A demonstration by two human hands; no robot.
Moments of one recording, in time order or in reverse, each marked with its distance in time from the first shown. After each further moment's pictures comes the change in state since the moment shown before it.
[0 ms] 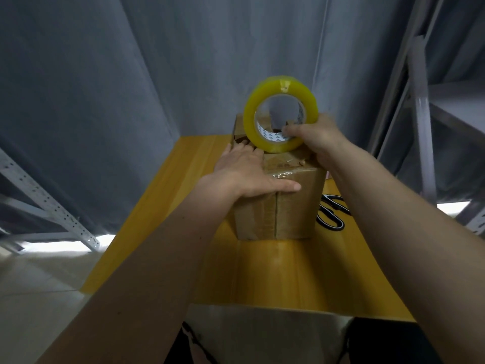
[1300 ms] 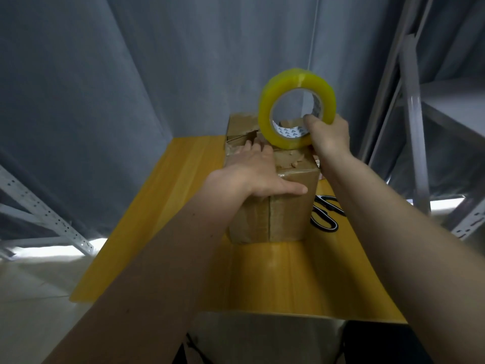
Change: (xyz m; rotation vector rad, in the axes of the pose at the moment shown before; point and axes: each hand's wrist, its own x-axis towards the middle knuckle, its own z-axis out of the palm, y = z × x) left_hand 0.021 0.026 0.001 -0.005 -0.048 0.001; right_hand 0.002 0.014 -0.011 0.152 0.270 -0.050
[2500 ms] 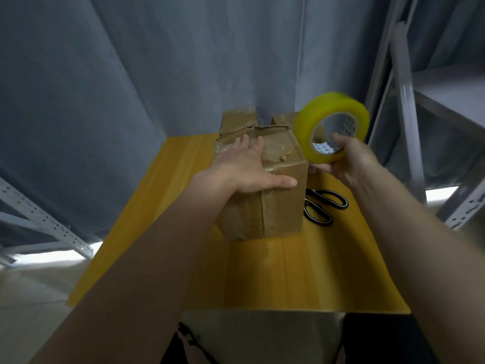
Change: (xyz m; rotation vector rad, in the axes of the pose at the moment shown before) left_hand -0.003 -0.005 -0.001 -0.058 -0.026 -0.008; right_hand 0.029 0.061 -0.049 0.624 -0.109 0.455
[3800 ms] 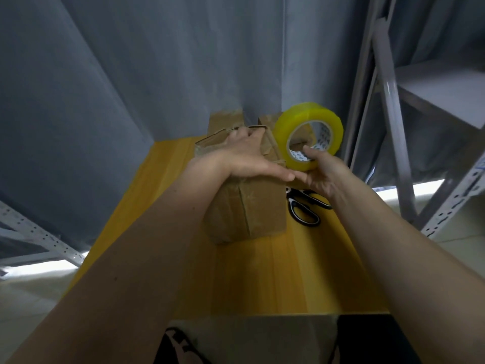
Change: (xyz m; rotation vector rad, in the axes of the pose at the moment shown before) left_hand 0.025 0.026 -0.018 -0.163 -0.072 0.056; right_hand 0.003 0.019 -0.002 0.128 -0.084 0.169
